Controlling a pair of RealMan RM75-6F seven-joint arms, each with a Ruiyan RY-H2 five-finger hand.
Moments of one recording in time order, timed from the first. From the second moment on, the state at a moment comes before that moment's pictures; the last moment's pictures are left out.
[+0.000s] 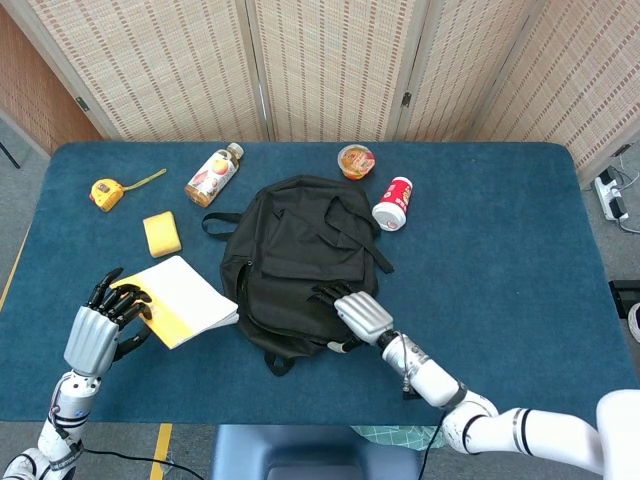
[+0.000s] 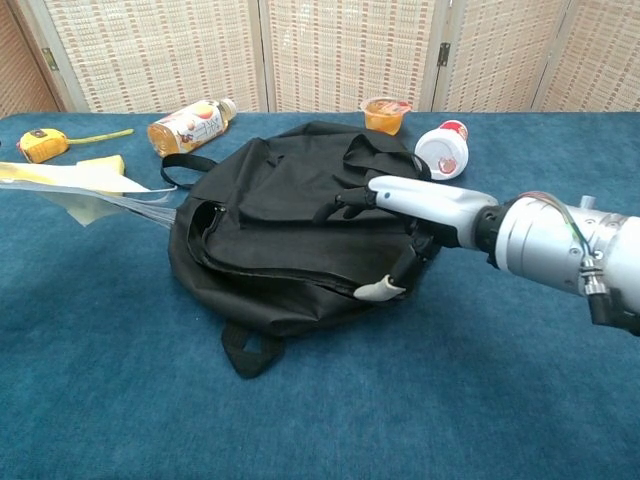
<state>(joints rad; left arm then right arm) -0.35 -1.66 -0.04 -0.81 1.70 1.83 -0.30 0.72 -1.60 0.22 -1.55 -1.25 0.74 -0.06</state>
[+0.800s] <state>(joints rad) -0.35 -1.66 -0.06 -0.81 1.70 1.84 -0.33 0.86 -1.70 0.27 -1.42 -0.99 0.73 -0.17</state>
